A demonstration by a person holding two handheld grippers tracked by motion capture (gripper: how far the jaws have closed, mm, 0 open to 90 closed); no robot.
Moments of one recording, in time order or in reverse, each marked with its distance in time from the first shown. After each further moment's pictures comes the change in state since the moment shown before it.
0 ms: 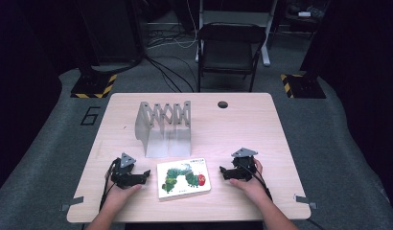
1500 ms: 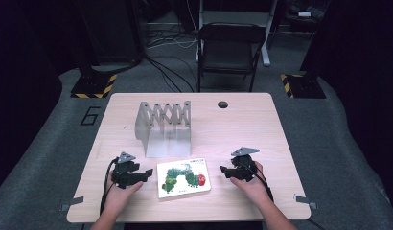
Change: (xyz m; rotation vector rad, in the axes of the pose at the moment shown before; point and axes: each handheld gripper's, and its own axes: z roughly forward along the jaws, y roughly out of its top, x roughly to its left) left arm -0.021 0.025 -0.026 0.052 -0.101 -0.200; right arm 0.011 0.017 -0.027 0.034 0.082 0.027
